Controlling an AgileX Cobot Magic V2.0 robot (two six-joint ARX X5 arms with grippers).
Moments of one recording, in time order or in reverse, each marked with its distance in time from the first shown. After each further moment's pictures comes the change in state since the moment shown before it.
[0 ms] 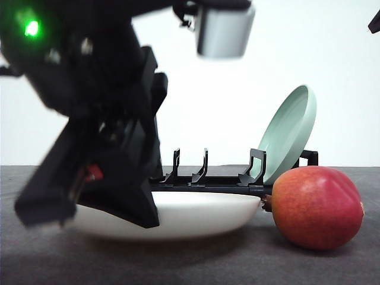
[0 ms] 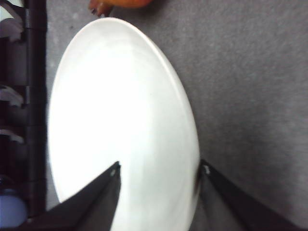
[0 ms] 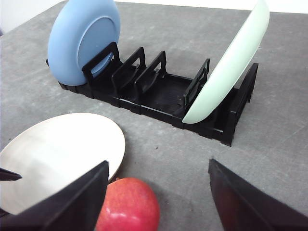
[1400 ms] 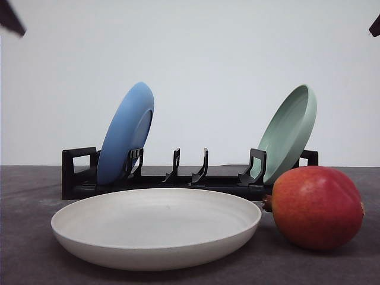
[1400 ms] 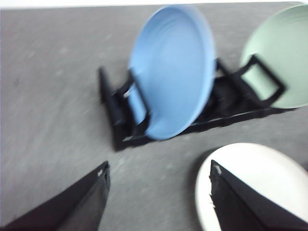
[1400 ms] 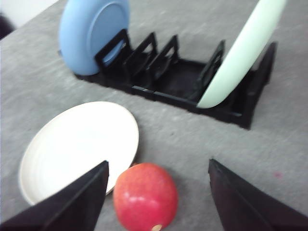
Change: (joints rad) left_arx 1.113 -0.744 -0.123 -0.047 0.716 -0.502; right_arx 0.000 0.000 0.000 -0.058 -0.065 0.041
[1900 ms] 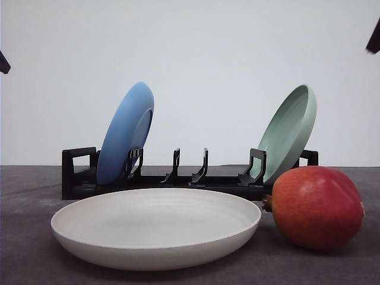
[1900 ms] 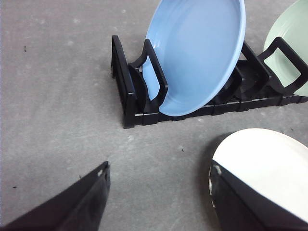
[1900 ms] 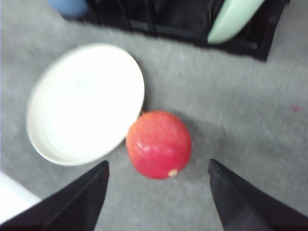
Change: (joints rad) left_arx 0.027 -0.026 -0.077 0.019 0.003 -0.023; right_arx 0.183 0.258 0.198 -0.262 0.163 0.103
